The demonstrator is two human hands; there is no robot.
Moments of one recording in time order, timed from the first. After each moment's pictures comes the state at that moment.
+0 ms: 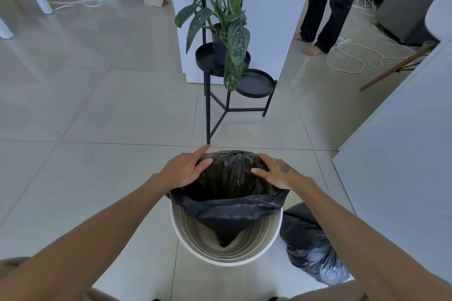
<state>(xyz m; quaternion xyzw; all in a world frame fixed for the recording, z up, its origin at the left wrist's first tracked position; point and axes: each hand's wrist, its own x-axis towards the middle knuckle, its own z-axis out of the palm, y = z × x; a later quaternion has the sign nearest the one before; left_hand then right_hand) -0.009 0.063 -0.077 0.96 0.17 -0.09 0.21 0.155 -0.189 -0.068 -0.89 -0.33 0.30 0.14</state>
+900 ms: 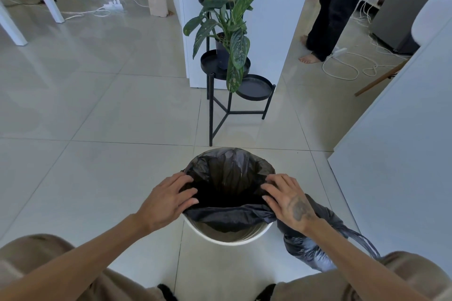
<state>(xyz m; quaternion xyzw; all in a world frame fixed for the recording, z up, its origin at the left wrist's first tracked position) -0.135 0.041 -0.100 0.97 -0.04 0.22 0.05 0.072 -0.273 -0.092 -0.82 -0.55 -0.14 0.13</state>
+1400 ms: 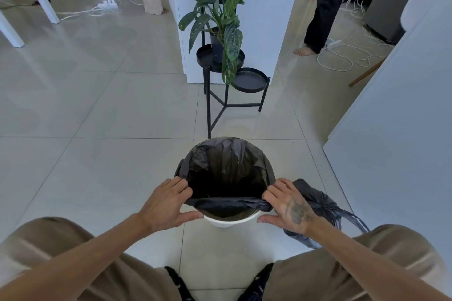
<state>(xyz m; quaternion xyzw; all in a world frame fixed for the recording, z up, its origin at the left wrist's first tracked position) -0.169 0.010 -0.087 0.99 -0.05 0.16 0.02 0.029 -0.304 -0.090 -0.78 -0.60 -0.16 0.07</state>
